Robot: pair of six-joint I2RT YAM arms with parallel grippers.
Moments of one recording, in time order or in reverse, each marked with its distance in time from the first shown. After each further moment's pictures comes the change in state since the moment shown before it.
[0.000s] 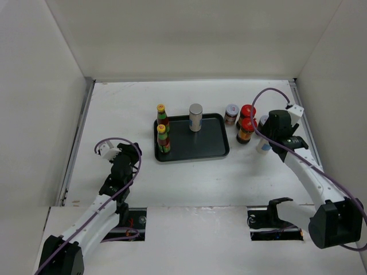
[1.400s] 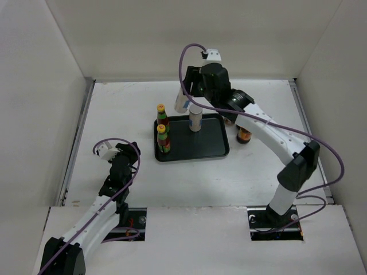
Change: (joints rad) left arm 0.024 -0.016 -0.014 0.034 0.004 0.016; right arm 0.550 0.598 0.956 0.046 -0.189 -0.096
